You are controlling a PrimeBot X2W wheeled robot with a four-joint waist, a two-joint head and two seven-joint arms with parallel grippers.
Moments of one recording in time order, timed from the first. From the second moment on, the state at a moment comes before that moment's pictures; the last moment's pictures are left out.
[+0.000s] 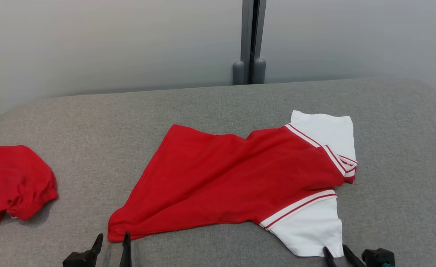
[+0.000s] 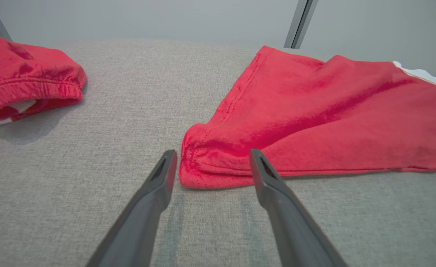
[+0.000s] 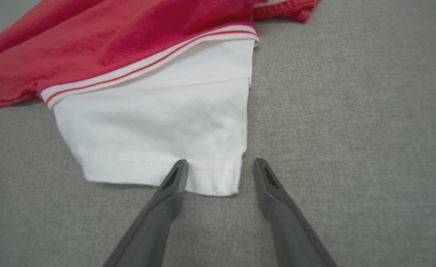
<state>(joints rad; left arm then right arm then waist) 0.01 0.05 -0.05 0.53 -0.22 -0.01 -0.26 -0.10 -0.05 0.21 0.79 0.26 0.13 -0.27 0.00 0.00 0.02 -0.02</state>
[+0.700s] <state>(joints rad) -0.01 0.05 -0.05 0.61 -0.31 -0.03 -0.26 -0.08 -0.13 0.12 0.59 0.32 0.13 -0.26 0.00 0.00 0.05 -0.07</state>
